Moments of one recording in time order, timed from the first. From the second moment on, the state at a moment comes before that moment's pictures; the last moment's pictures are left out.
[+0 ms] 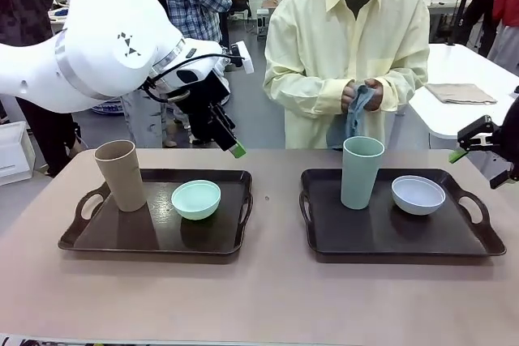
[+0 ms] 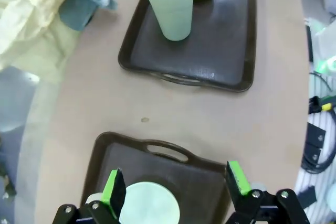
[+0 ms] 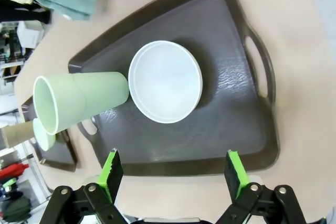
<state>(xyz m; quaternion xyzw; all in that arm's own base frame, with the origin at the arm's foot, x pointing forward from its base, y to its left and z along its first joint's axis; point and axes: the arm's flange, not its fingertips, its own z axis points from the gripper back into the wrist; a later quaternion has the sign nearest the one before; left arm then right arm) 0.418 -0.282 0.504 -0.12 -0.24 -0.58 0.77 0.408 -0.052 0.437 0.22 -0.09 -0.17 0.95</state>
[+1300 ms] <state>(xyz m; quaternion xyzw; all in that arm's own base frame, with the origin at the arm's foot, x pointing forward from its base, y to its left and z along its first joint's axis) 0.489 -0.373 0.473 -0.17 -0.28 -0.69 0.65 0.478 -0.008 0.449 0.08 -0.07 -0.11 0.99</state>
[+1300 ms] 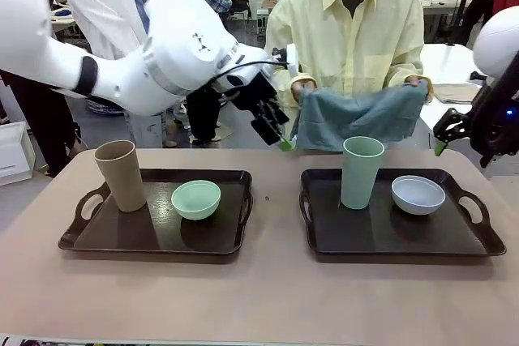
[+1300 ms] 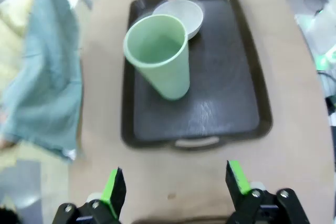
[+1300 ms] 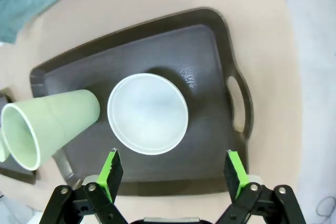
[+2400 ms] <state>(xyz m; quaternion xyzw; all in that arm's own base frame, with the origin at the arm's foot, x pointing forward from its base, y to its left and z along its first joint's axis) 0.542 -0.427 0.365 -0.33 -0.27 -0.65 0.63 0.493 0.016 0.417 0.08 -0.04 -0.10 0.99</state>
